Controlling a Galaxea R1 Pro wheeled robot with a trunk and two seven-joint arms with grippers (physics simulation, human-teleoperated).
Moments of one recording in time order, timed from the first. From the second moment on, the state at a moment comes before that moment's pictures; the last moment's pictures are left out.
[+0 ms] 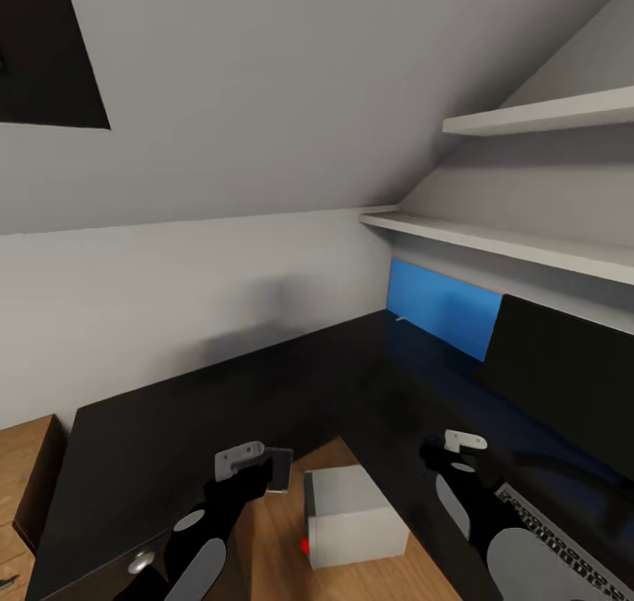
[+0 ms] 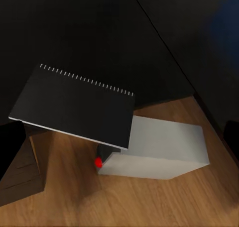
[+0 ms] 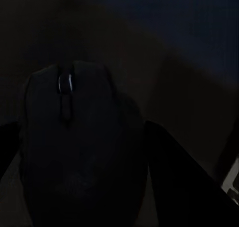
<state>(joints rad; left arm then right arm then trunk) -0.22 0.13 -0.55 -1.48 0.79 0.31 0.67 -0.64 -0.04 0.02 -0.47 -0.17 0.11 -0.30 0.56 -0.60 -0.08</state>
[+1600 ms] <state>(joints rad) -0.22 0.12 -0.55 -1.53 0.80 0.31 0.73 -0.71 -0.06 0.02 -0.33 -0.27 0.06 -0.39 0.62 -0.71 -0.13</state>
